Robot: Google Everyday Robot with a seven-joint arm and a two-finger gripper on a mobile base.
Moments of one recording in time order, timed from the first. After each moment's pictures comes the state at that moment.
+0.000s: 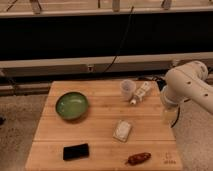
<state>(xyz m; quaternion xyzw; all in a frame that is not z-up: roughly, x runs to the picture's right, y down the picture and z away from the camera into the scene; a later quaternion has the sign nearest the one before) 0.285 0.107 0.684 -0.28 0.02 0.02 0.96</state>
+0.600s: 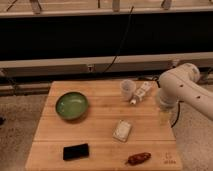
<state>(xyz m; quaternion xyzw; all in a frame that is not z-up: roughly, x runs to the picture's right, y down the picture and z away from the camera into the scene) 0.249 0.118 0.698 -0.28 0.01 -0.03 0.96</state>
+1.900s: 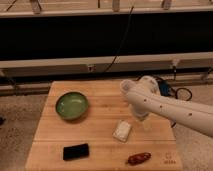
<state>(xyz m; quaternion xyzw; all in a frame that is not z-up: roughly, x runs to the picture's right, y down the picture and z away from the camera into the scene) 0.169 0.168 0.745 -0.30 -0.02 -0.26 0.92</state>
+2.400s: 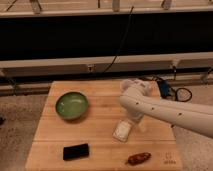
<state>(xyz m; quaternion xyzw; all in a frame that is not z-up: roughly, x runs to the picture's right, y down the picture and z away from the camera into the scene) 0.144 0.183 0.761 -0.31 -0.03 -0.34 0.89</state>
